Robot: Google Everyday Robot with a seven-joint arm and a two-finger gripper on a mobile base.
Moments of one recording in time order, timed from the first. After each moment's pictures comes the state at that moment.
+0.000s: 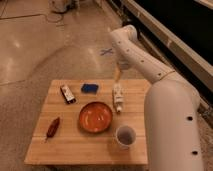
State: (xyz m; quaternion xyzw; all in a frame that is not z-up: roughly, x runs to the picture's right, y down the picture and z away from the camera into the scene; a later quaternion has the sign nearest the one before) arm 0.149 -0.076 0.828 -0.24 -0.23 -0.79 0.52
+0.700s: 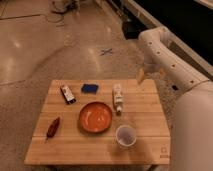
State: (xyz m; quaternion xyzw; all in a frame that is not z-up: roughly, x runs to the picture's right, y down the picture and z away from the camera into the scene) arm 0.271 -0.039 0.786 -0.28 -0.21 -0.72 0.60
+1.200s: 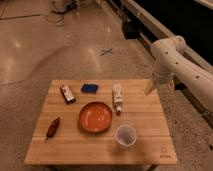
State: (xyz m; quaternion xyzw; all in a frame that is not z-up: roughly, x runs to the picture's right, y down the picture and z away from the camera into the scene) arm 0.277 0.031 0.730 -0.27 -0.23 -0.72 0.60
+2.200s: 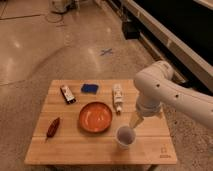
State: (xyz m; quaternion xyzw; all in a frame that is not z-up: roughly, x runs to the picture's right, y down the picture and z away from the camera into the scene) arm 0.152 0.141 0.636 -0.24 -0.28 -0.78 0.51
